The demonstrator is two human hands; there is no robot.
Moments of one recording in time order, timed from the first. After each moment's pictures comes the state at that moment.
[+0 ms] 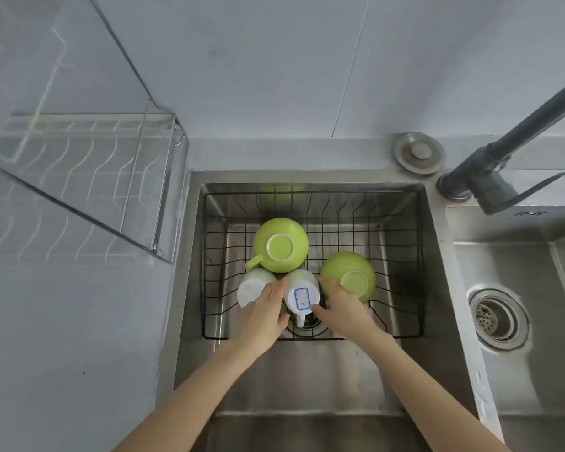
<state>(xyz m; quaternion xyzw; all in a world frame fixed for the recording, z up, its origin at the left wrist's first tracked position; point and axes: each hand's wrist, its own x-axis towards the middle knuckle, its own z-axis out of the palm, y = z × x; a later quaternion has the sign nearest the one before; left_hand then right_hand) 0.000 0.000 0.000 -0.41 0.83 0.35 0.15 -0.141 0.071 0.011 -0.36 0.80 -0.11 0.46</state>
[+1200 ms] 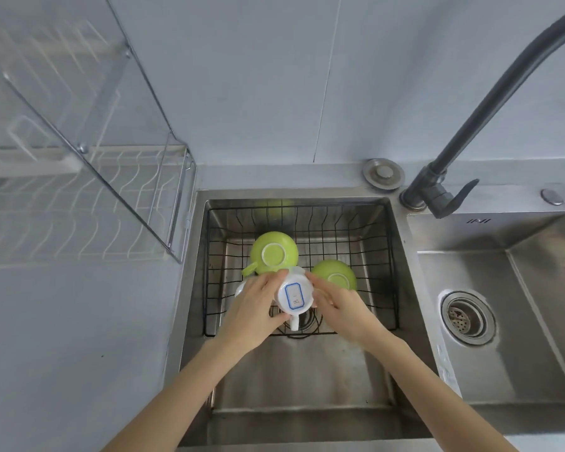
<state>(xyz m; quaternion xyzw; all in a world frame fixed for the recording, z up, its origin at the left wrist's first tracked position) 0.008 0.015 0.070 -0.36 0.87 0.34 0.02 -0.134 0.108 0.092 -0.42 0.78 -0.22 0.41</state>
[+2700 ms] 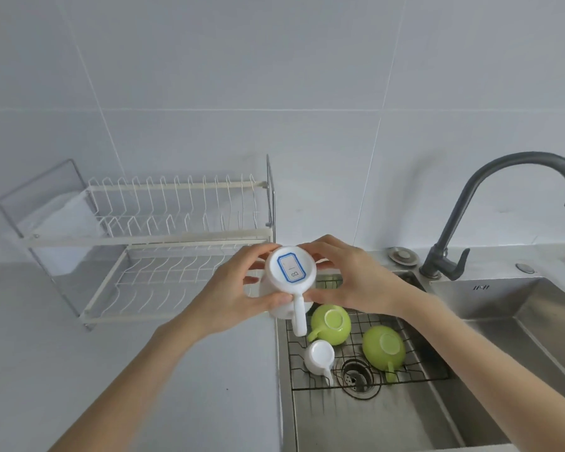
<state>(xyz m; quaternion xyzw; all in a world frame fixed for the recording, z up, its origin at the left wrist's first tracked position) 0.208 -0.037 0.272 -0.20 0.86 0.41 -0.24 0.034 0.075 0.298 -0.68 0.66 -0.30 0.13</state>
